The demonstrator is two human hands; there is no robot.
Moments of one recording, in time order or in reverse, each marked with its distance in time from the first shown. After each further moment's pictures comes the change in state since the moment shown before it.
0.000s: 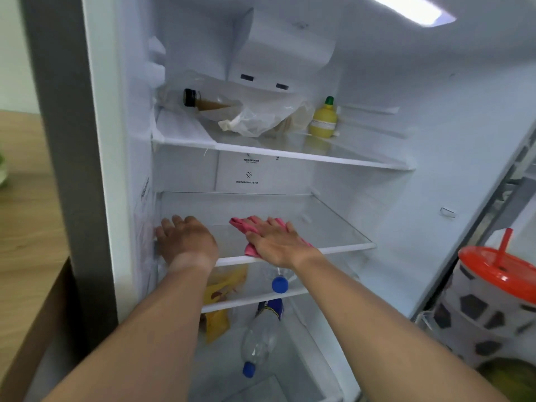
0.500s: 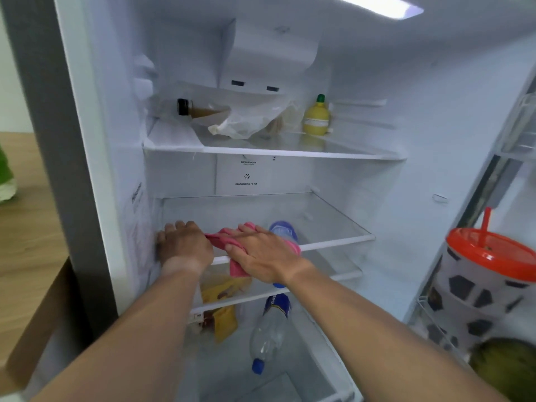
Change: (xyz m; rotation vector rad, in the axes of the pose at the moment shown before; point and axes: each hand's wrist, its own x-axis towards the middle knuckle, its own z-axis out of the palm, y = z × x) left_hand -0.002 -0.007 0.004 0.055 0.078 0.103; right_hand -0.026 -0.024 0.013 0.044 0.151 -0.291
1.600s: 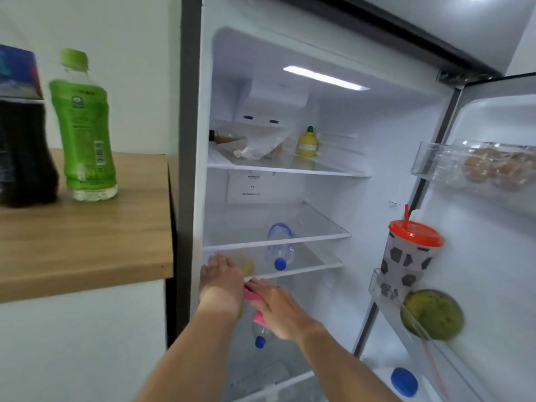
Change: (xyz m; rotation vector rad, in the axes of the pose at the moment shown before) left_hand -0.157 -0.024 -0.032 0.055 -0.198 0.253; right_hand -0.141 -0.104 0.036 0.158 0.068 0.075
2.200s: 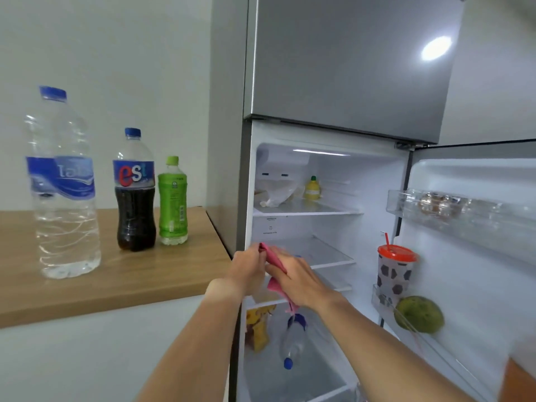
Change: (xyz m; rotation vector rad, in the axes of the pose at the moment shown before) left_hand -0.107 -0.052 -0.136 -0.485 0.295 0.322; right_hand -0.024 -0.164 -0.126 0.185 0.277 0.132
